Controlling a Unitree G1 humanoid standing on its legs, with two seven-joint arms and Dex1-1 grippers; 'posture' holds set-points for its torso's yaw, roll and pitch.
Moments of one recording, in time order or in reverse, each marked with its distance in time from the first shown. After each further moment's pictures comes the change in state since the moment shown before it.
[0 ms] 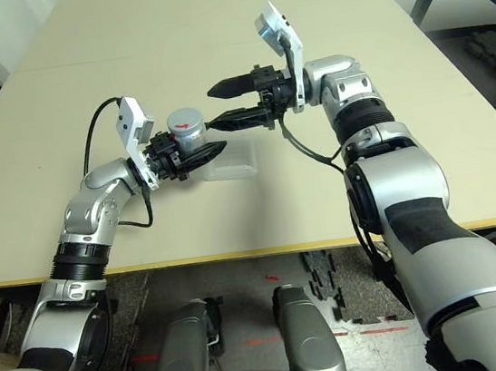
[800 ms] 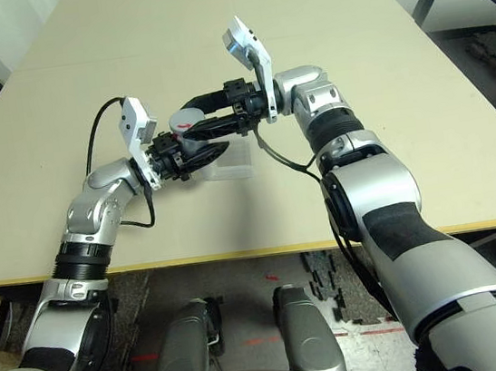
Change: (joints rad) left arm -0.007 -0.005 -0.004 0.000 -0.001 -0.005 0.002; right arm 0.000 0.063 -0.020 0.000 0.008 0.042 -0.020
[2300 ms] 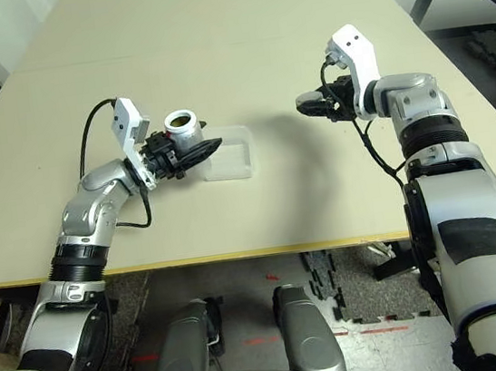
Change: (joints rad) left arm 0.017 0.015 0.024 0.002 0.000 -0.001 0.038; right arm 0.185 -0.366 0.041 -0.064 -0.236 0.110 -0.623
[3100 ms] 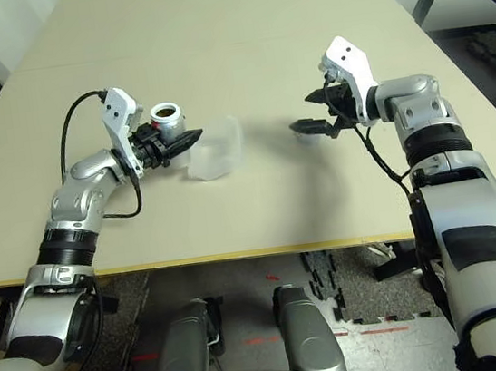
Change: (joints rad) left arm -0.116 0.083 0.028 0.229 0.107 -0.036 0.131; right arm 0.107 -0.033 0.024 -0.122 0.027 -0.156 0.316
